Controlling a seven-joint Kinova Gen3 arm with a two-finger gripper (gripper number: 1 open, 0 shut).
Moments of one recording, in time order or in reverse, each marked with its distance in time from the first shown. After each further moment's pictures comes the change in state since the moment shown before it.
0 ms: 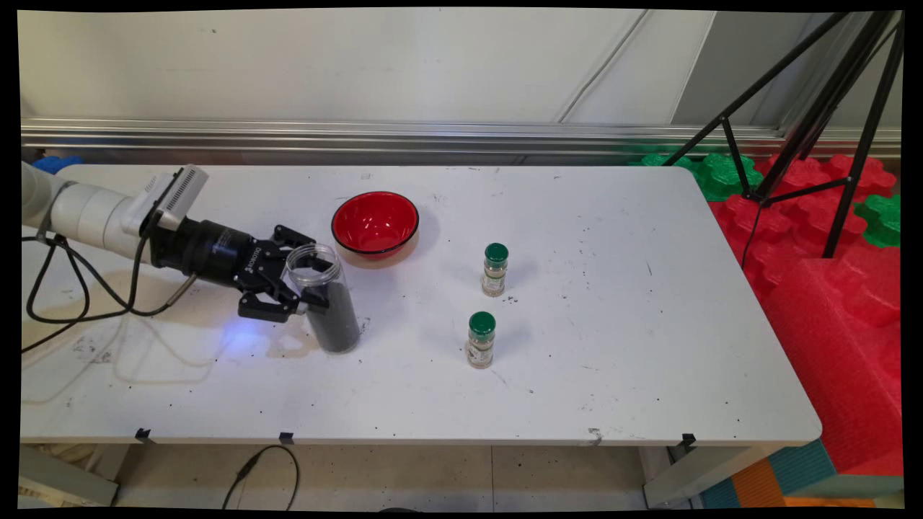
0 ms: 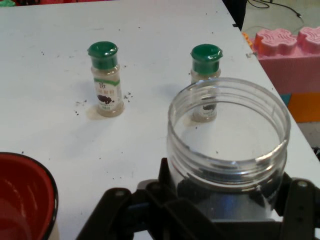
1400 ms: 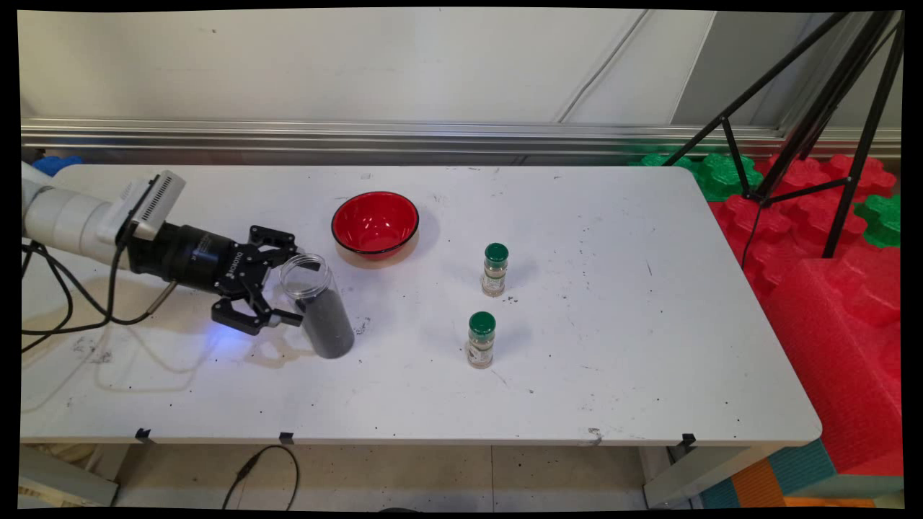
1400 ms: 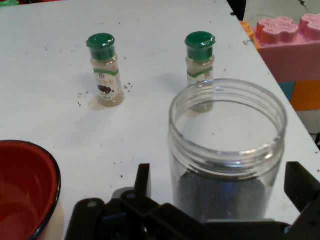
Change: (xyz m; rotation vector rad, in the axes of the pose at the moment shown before) arm -0.009 0.012 -0.019 0.019 -0.017 0.041
